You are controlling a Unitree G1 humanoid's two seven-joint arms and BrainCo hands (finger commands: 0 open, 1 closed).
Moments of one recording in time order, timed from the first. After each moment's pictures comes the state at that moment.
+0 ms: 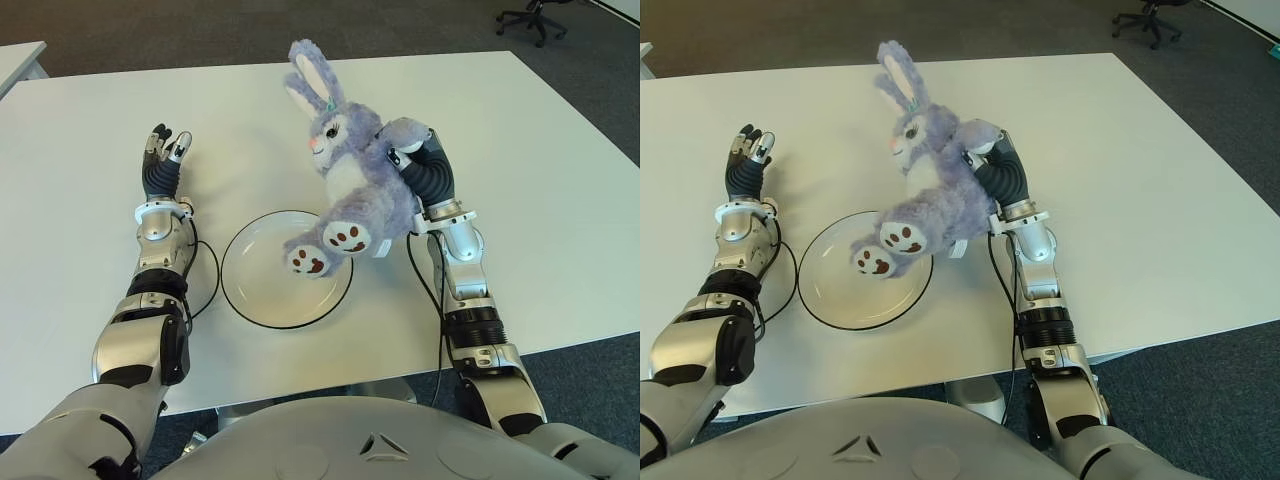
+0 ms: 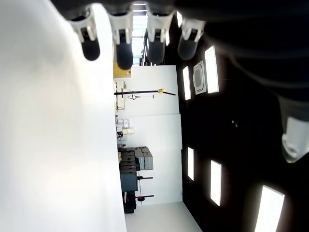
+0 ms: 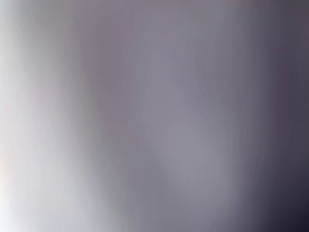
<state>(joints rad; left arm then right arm) -0.49 0.26 0.29 0.98 -0.12 -0.40 0.05 -0.29 -0.14 0.06 0.18 0.08 -0.44 0.23</state>
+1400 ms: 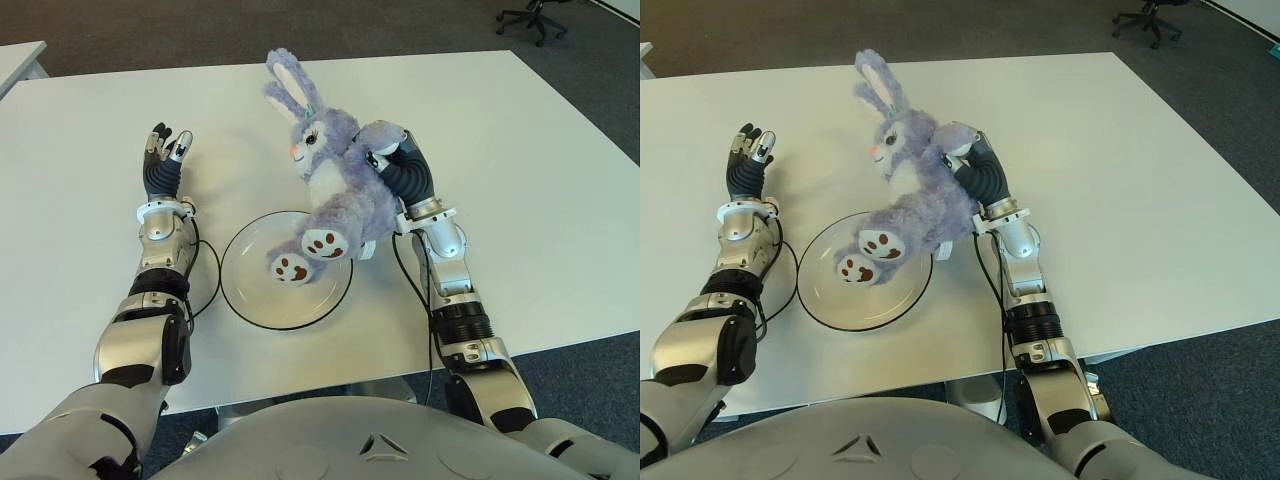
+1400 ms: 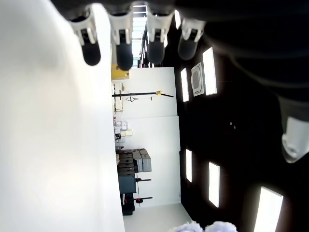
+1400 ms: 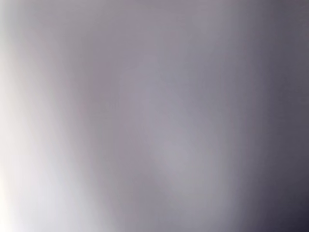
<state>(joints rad) -0.49 0.25 0.28 0.99 -0.12 -0.42 0.07 -0.32 -0.10 0.09 0.23 0.03 -0.46 0.24</state>
